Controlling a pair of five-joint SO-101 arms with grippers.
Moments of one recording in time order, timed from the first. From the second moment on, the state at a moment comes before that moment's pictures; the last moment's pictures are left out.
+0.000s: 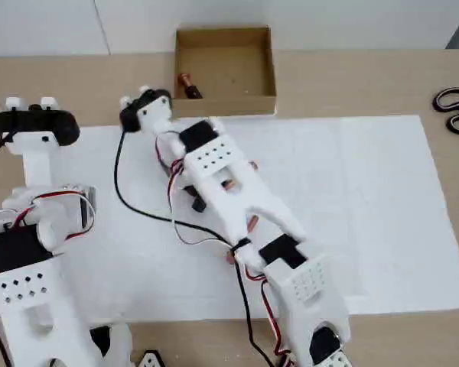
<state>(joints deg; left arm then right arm) -20.4 -45.2 30.6 81.2 -7.3 -38.9 33.6 -30.2 75.5 7.4</state>
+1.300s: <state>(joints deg) -20.4 -45.2 30.6 81.3 -7.3 -36.1 30.2 -34.4 77.9 8.4</state>
